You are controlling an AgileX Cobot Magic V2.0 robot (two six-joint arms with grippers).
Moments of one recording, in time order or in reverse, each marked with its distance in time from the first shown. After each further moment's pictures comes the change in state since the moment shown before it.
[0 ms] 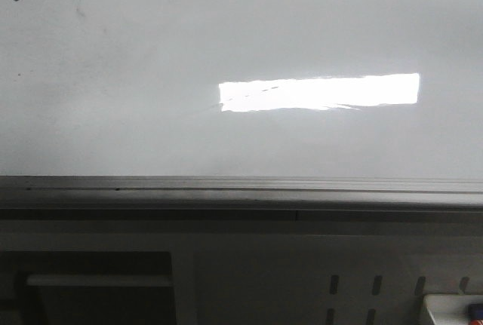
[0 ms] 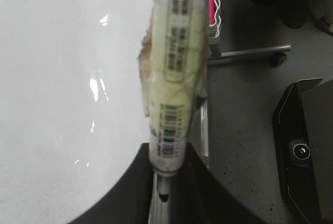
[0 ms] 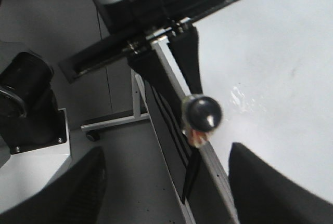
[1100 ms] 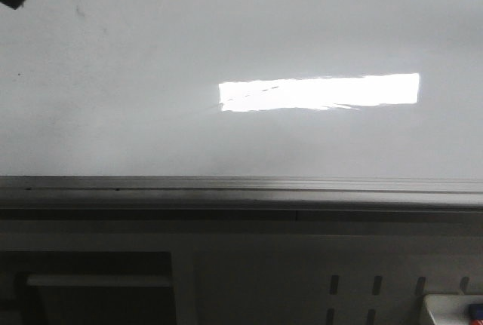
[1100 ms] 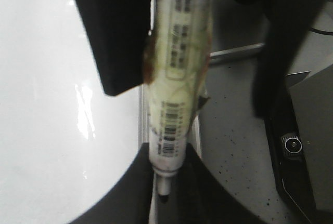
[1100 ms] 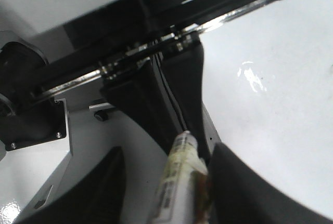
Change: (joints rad) left arm -0.054 0.000 0.000 0.009 0.020 0.012; right arm 0.016 0.205 -0.119 0.013 0.023 0.000
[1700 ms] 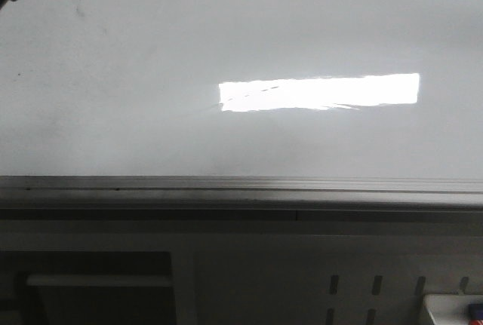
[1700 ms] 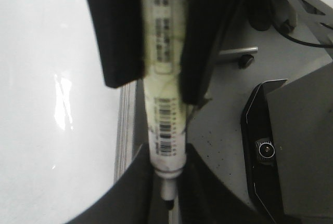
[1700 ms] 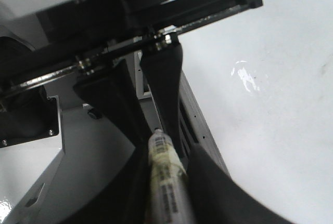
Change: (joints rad) left arm 0.000 -0.006 -0.004 -0.002 0.045 -0.102; right arm -0.009 0.000 0.000 -0.009 0.004 -0.009
